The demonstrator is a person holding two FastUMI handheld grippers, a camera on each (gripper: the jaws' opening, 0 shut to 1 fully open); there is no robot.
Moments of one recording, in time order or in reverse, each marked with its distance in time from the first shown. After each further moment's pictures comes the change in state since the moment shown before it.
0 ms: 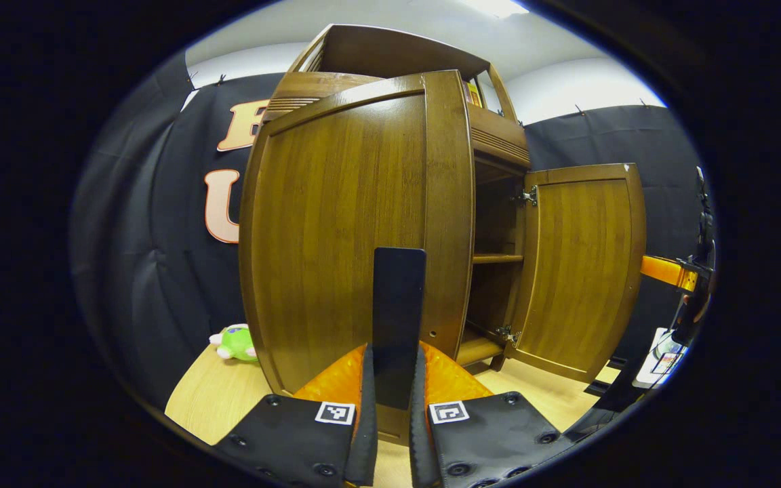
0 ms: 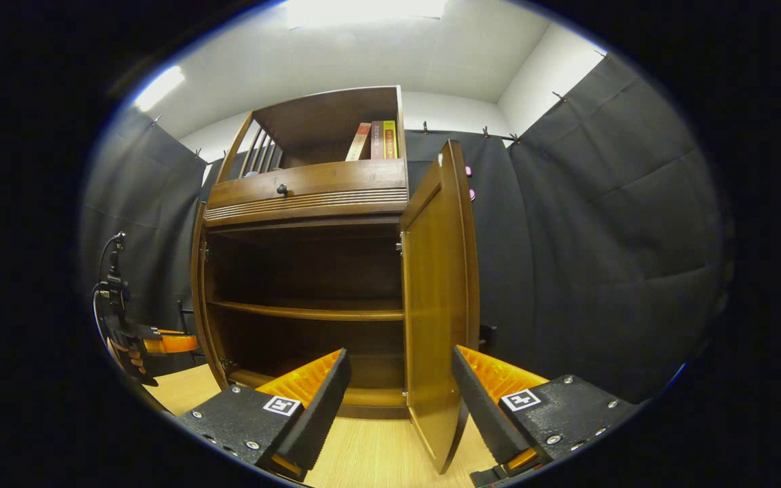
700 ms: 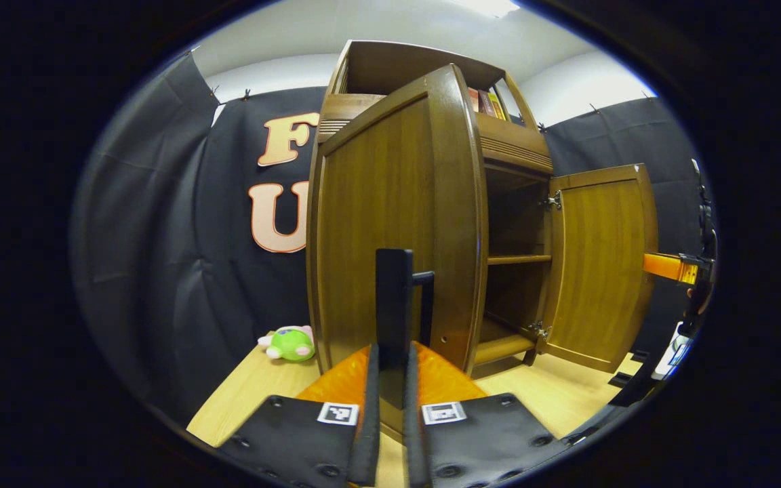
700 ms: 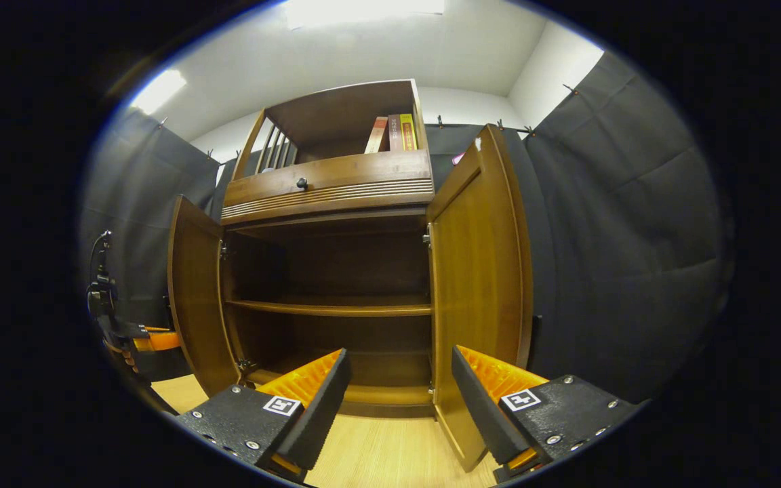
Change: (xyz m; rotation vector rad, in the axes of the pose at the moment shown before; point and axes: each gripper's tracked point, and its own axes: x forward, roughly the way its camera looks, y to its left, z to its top) left arm -0.061 0.053 0.004 0.036 -0.039 0.173; right arm 0.012 0.037 -0.011 0.016 0.025 0.074
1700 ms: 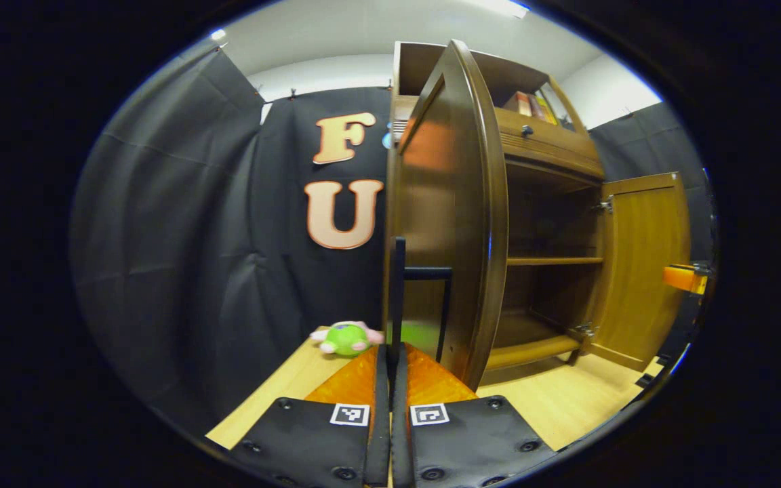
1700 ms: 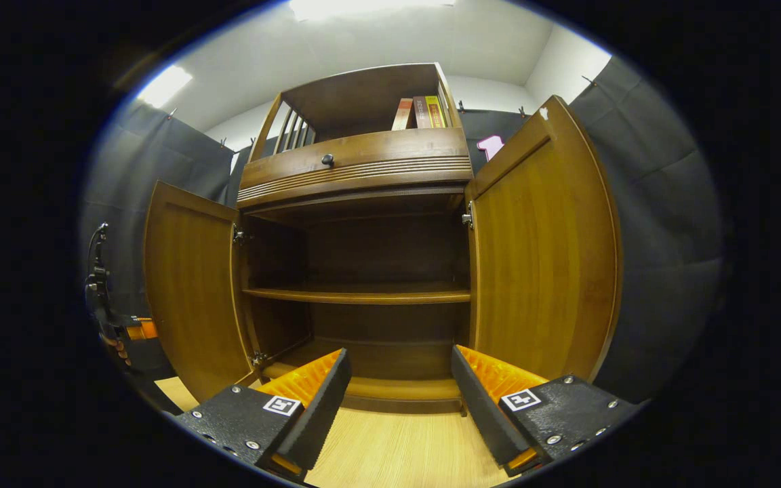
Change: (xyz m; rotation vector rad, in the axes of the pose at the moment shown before) left arm -0.019 0.092 -0.008 -0.013 0.000 0.205; right arm 0.032 0.049 -0.024 0.007 0.049 0.065
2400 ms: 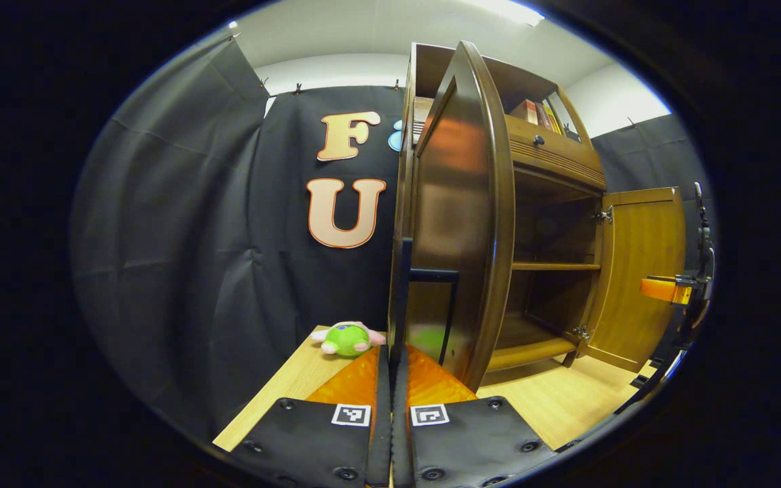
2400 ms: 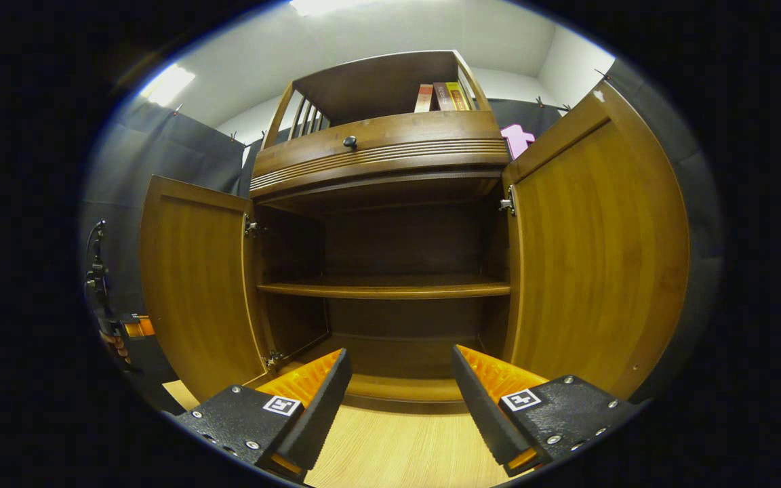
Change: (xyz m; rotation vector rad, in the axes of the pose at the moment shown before) left arm 0.001 0.004 -0.001 -0.063 0.002 -0.090; right arm 0.038 0.043 -0.015 0.000 0.044 0.066
